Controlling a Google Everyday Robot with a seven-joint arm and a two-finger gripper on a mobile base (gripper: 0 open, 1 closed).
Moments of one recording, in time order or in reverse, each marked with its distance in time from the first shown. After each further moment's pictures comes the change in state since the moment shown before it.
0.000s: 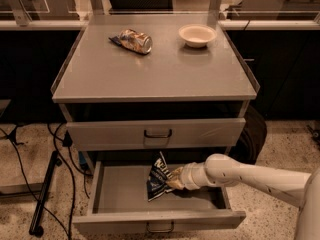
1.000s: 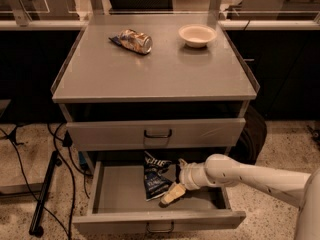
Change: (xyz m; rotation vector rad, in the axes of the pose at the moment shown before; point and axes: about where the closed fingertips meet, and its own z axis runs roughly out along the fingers) arm 0.000 0.000 0.000 0.000 0.000 0.000
